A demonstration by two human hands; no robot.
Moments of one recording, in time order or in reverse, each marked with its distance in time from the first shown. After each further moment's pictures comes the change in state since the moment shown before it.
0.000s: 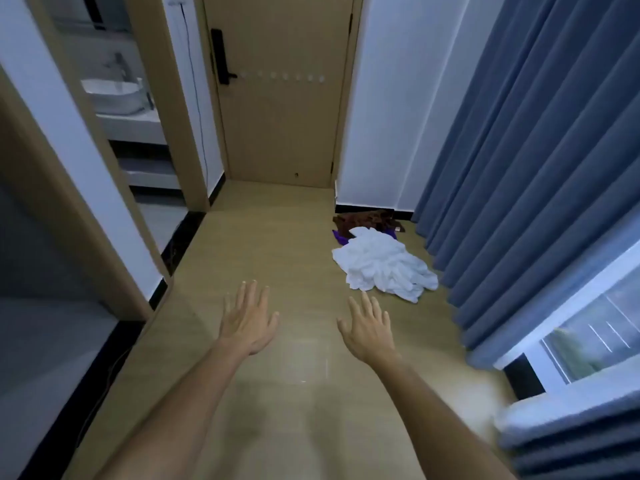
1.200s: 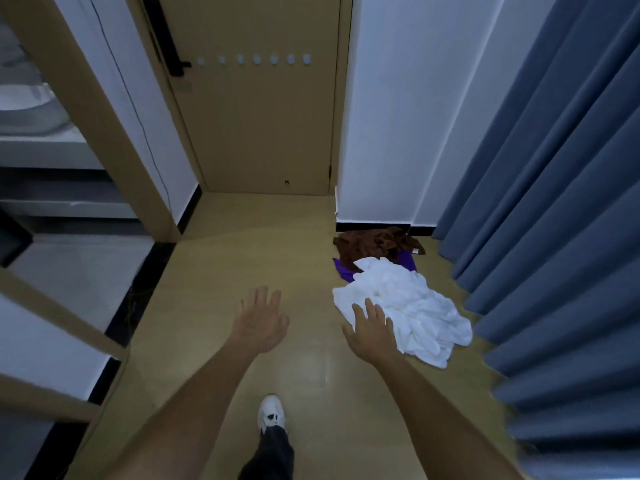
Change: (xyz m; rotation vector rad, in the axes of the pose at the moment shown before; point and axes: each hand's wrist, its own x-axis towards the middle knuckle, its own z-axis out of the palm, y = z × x) left_hand 0.558 0.109 -0.036 0.071 -0.104 0.084; right_hand 0.558 0.089 -0.047 -0.022 -0.143 0.084
